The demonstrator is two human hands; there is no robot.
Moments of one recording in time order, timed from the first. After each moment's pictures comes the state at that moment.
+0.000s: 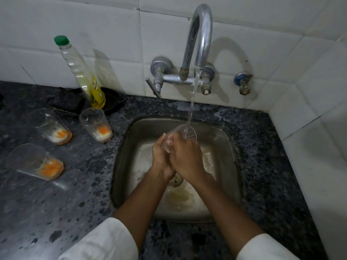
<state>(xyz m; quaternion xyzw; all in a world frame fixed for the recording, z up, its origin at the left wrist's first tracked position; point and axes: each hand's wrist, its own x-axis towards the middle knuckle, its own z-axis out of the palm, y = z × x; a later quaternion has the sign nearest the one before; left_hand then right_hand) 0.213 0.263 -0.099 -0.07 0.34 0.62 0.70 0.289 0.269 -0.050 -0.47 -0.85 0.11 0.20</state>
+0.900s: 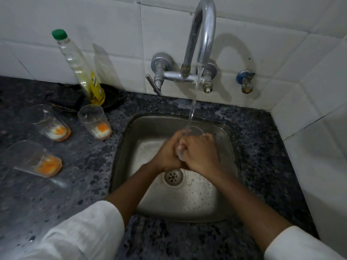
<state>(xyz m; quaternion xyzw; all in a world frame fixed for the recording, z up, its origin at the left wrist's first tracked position) 0.194 0.269 -0.119 0.59 0.51 0.43 0.44 0.315 0.285 -0.031 -0.49 -0.87 0.10 0.04</state>
